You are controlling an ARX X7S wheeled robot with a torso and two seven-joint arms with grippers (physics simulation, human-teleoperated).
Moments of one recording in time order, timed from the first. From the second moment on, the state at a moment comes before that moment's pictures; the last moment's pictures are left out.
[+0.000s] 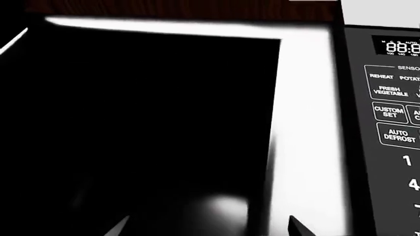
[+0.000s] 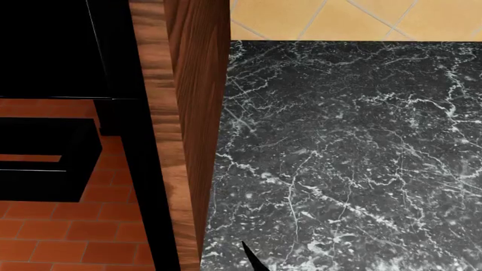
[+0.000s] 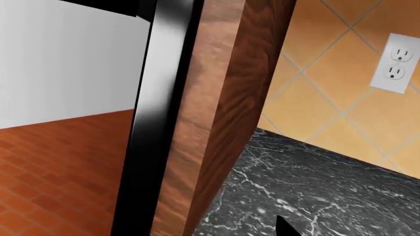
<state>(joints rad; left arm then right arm) -1.70 -0.63 0.48 0.05 -0.92 -0.40 -0.74 0.04 0.28 -0.59 -0.42 -0.02 0.24 0.27</state>
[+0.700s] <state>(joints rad) -1.72 -0.84 0.26 0.27 -1.15 -0.44 -0.84 0.05 0.29 -0.60 -0.40 -0.01 0.24 0.29</state>
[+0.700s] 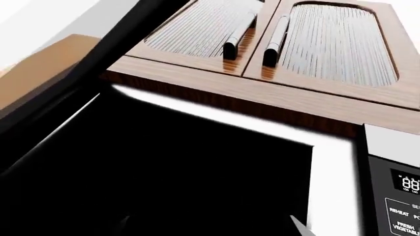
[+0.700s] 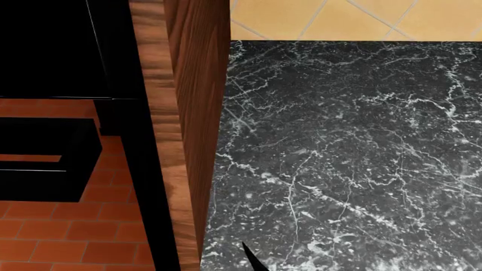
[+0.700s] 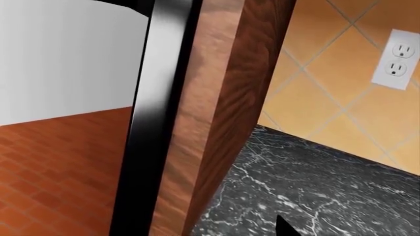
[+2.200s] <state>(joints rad) -1.53 -1.30 -0.49 0.50 -1.68 -0.51 -0.89 0.06 0.31 -0.59 -0.40 0.01 0.24 0.32</state>
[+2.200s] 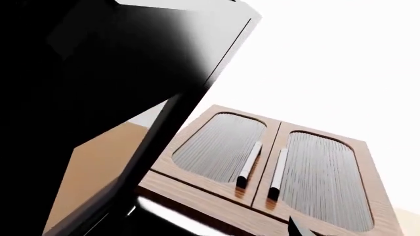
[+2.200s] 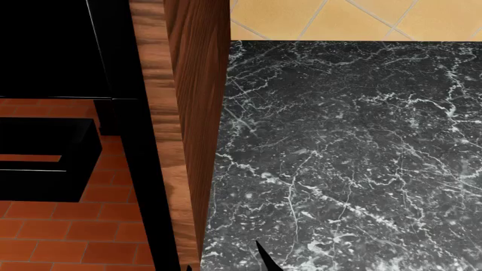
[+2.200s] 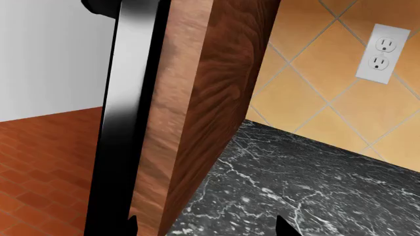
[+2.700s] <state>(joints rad) -1.48 -1.24 -0.90 0.53 -1.92 -0.79 -1.00 0.05 0.32 -0.57 -0.40 0.02 0.22 0.35</state>
